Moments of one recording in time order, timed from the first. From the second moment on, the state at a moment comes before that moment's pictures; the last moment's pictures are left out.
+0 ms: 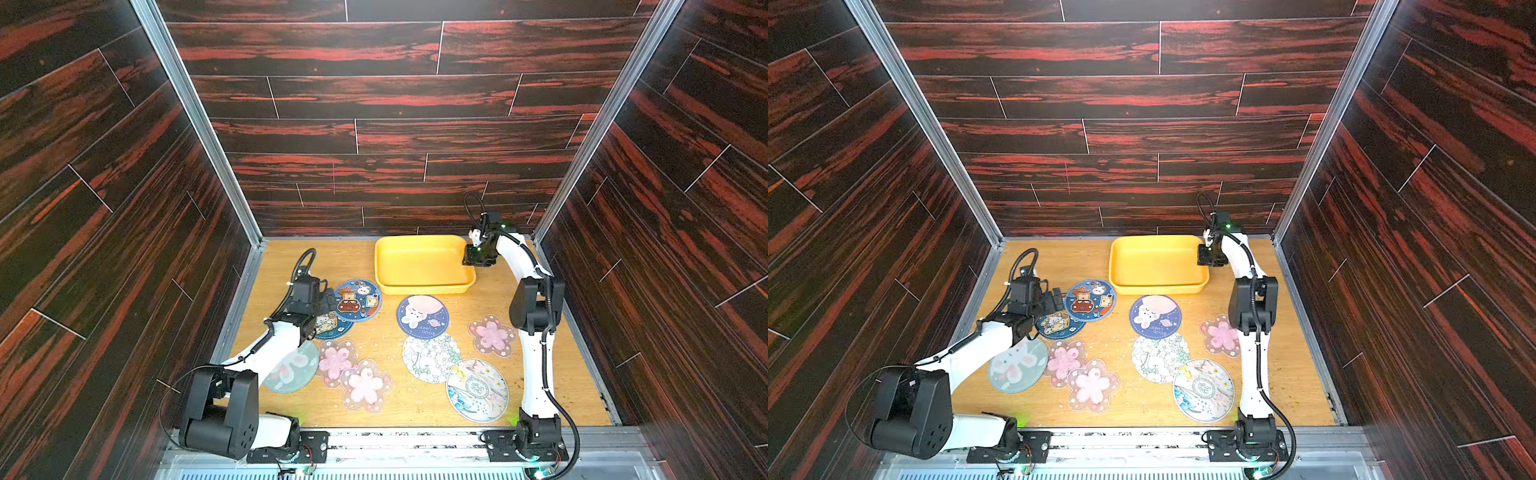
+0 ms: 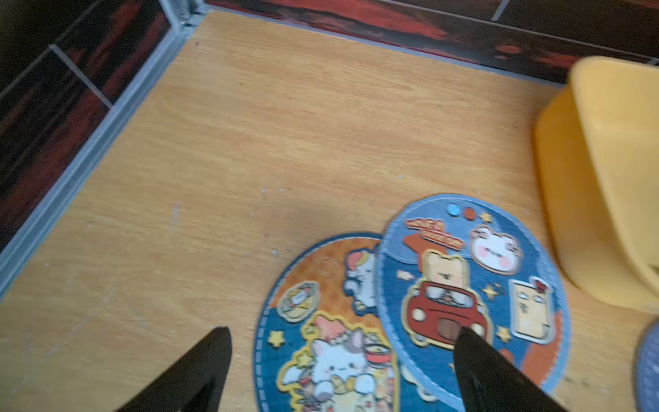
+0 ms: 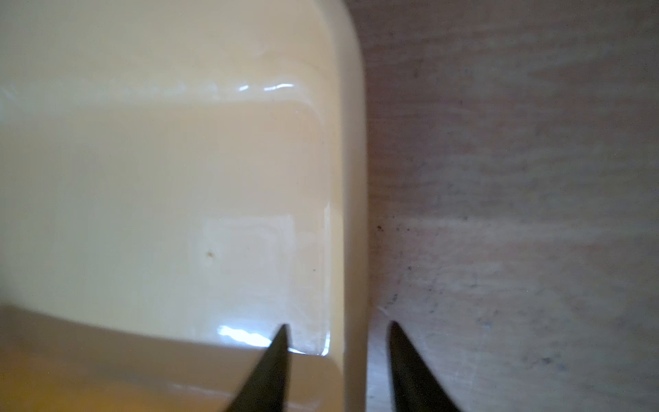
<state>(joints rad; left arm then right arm) -0.20 1.39 0.77 -0.08 -0.23 -0.32 0.09 2.46 2.31 -1.03 -0.17 0.08</state>
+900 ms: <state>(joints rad) -0.61 1.72 1.12 -0.26 -0.17 -0.59 0.13 1.68 1.25 -0.71 -0.45 0.26</state>
